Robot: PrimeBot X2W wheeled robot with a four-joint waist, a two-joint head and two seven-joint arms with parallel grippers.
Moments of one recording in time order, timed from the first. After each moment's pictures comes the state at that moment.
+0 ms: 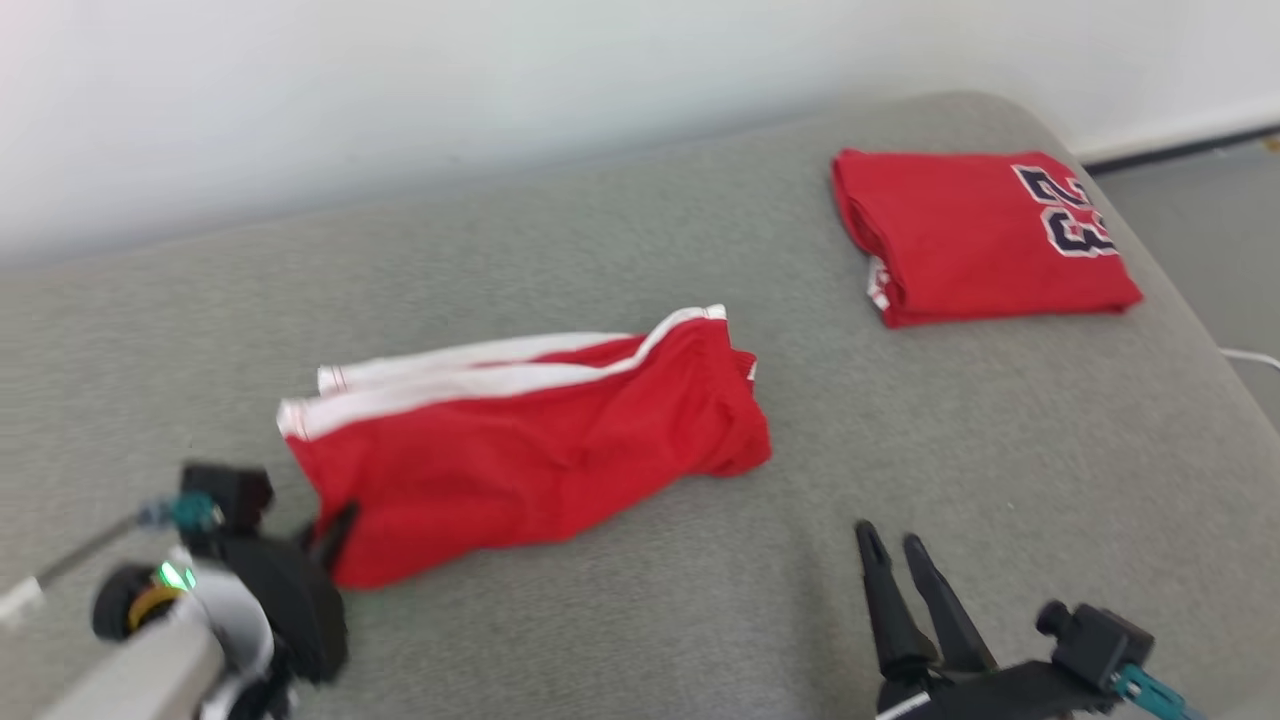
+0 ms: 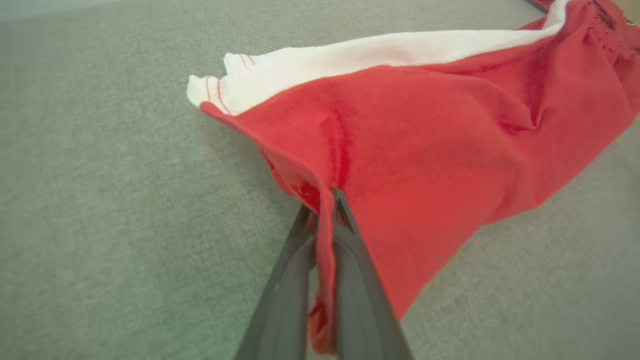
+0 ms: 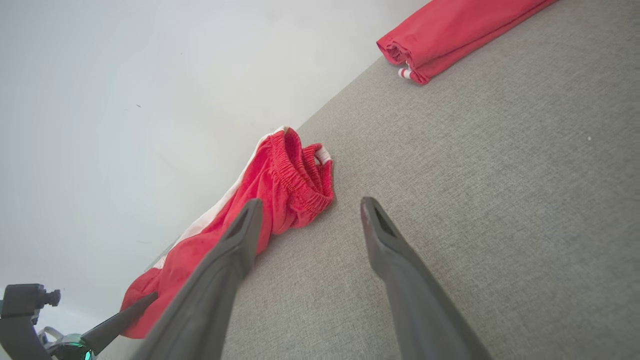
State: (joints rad) left arm -0.65 0.60 -0.95 0.58 -1.09 -0.05 -0.01; right arm -0.05 -0.05 0.24 0.18 0.76 0.13 -0.16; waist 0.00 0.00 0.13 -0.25
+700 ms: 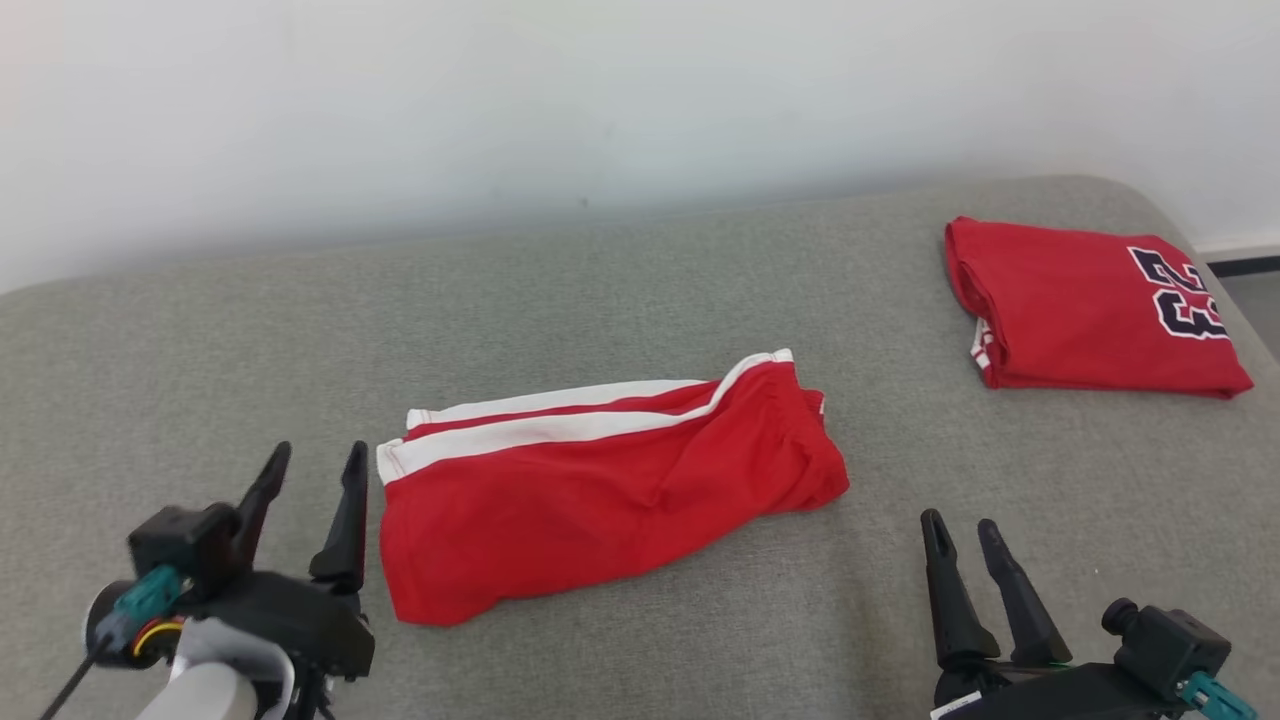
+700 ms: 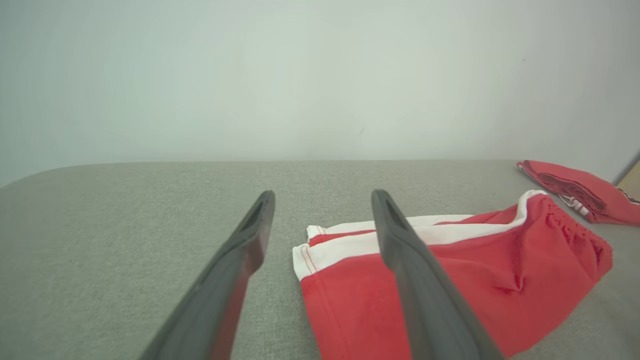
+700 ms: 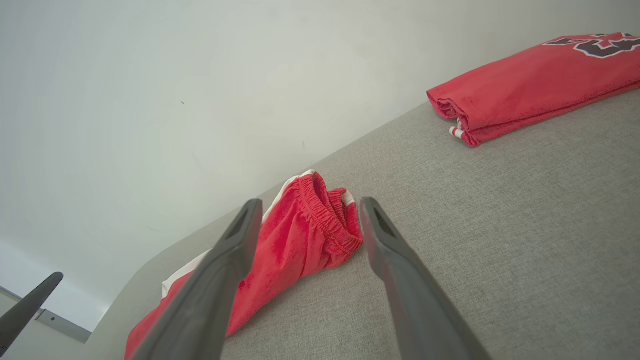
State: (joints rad) left arm -0.43 0.52 -0.65 0.35 -0.88 0.13 -0.26; right arm 0.01 -0.05 0.13 0.09 0.61 0.13 -0.13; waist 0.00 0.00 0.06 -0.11
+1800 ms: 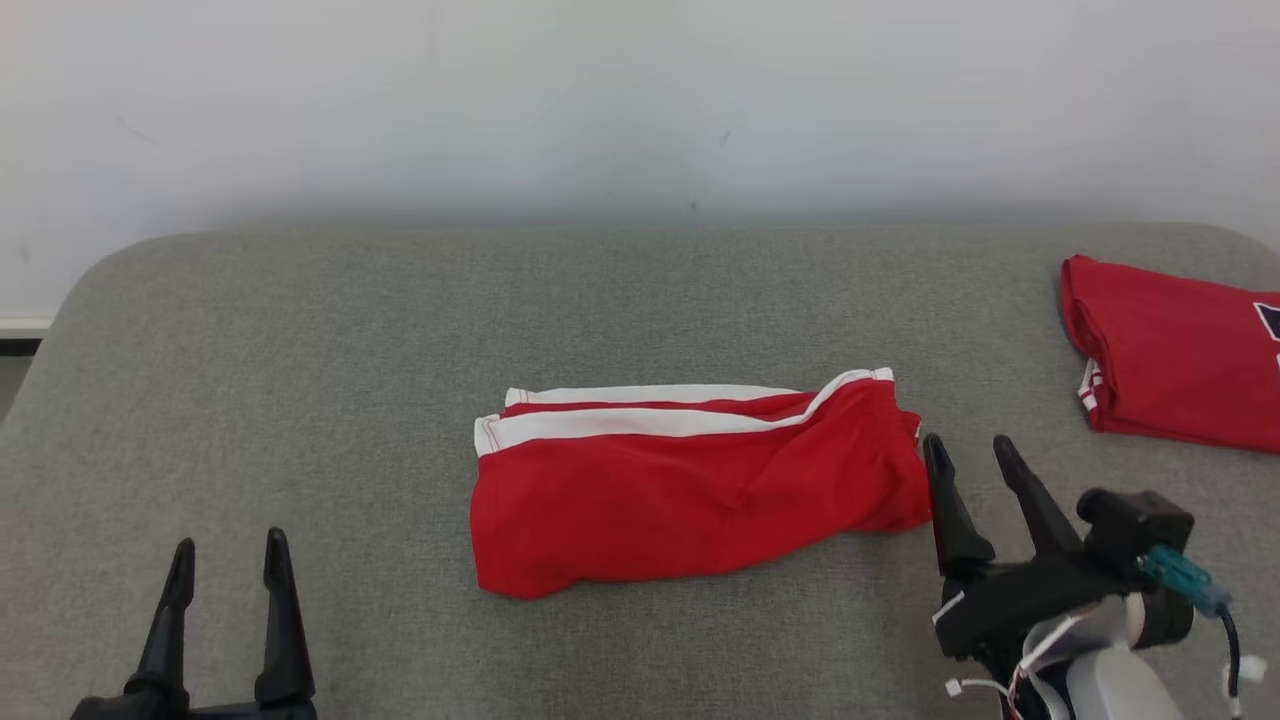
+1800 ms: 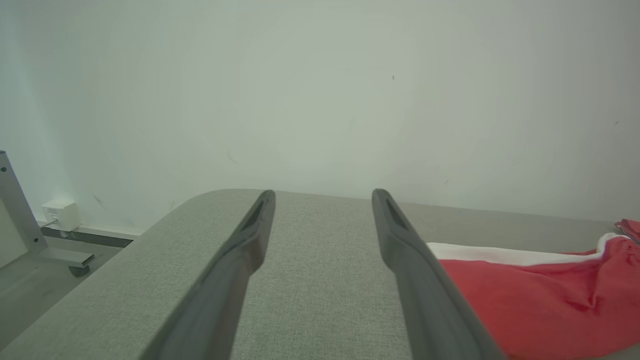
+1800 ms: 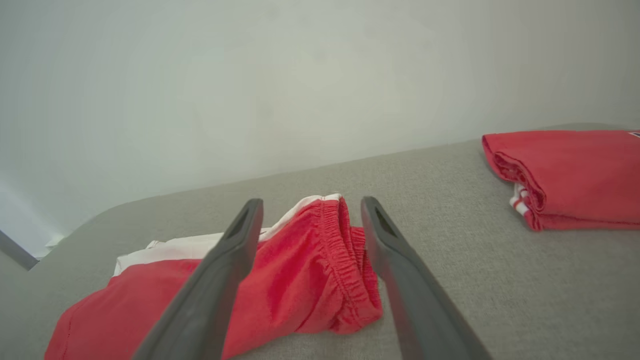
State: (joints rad) left arm 0.05 0.13 0.04 -0.02 -0.24 -0.04 -0.26; right arm -0.19 -0.06 0.04 0.25 0.33 0.13 -0.07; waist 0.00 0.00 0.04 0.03
